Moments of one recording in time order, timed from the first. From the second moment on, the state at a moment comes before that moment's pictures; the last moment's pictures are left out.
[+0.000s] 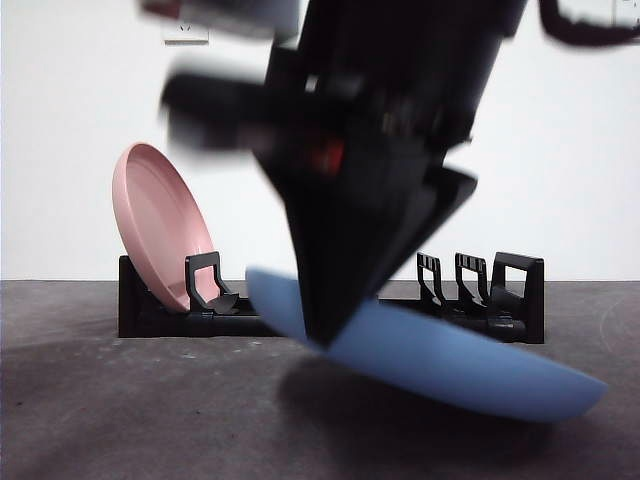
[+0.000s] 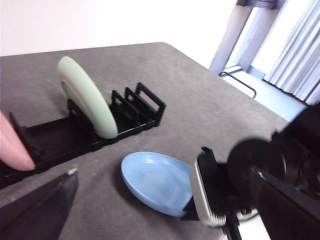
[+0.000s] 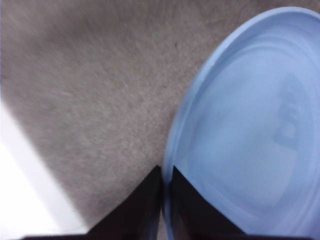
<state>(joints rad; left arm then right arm) -0.23 0.44 1.01 -0.88 0.60 -0.07 1.24 1.47 0.95 -0.63 0.26 0.23</state>
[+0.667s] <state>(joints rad) -0.23 0.47 1.01 -0.88 0.60 -0.07 1.29 1.56 0.95 -0.53 0.31 0.22</state>
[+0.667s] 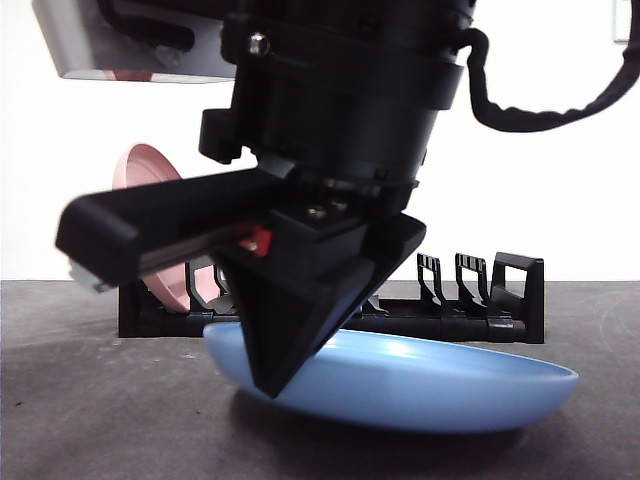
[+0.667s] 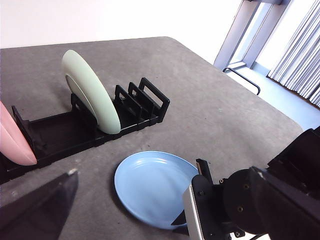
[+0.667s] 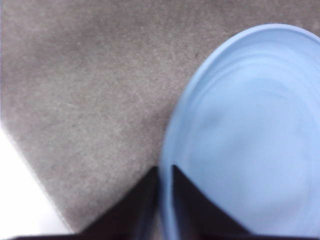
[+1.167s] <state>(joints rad) -0.23 0.50 1.01 -0.88 0.57 -0.07 1.22 1.44 1.02 -0.56 0.05 0.34</state>
